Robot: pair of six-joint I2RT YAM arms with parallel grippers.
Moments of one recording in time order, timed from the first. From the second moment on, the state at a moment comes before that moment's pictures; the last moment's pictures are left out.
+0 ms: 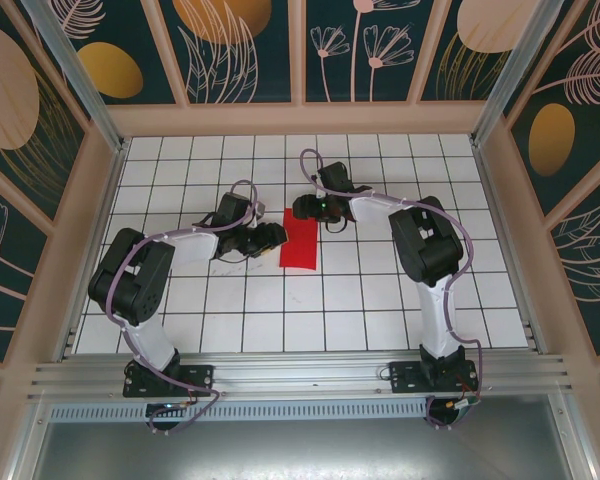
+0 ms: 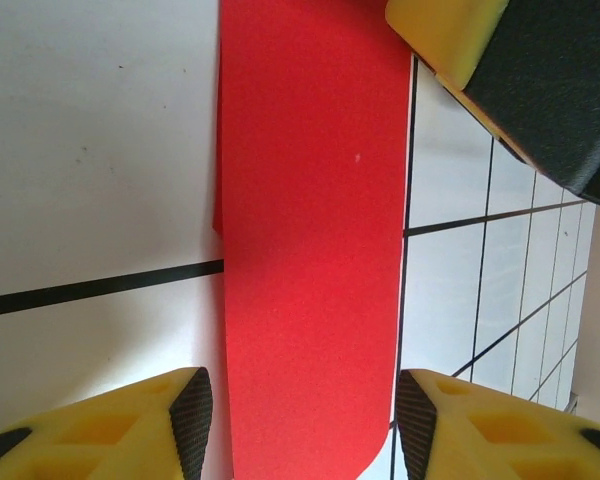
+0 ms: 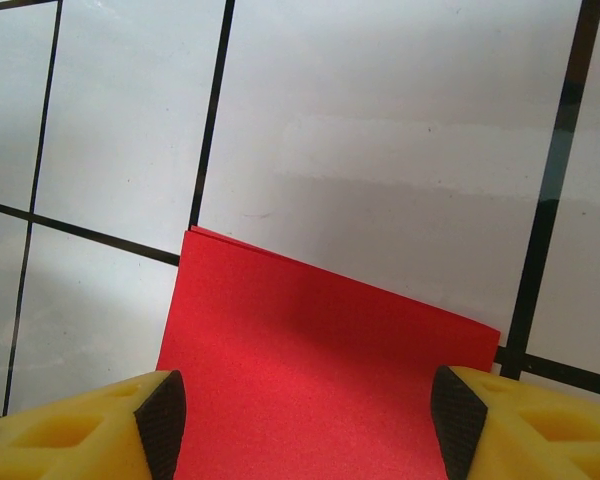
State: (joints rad) left arm -0.43 1.78 0.90 0.01 0.53 -0.78; right arm 0.52 2.12 1.42 -0.21 -0.27 0.47
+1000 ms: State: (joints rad) left arm -0.48 1.84 0.94 -0.02 0.53 -0.80; right arm 0.52 2.11 1.39 -0.17 -0.27 0.44
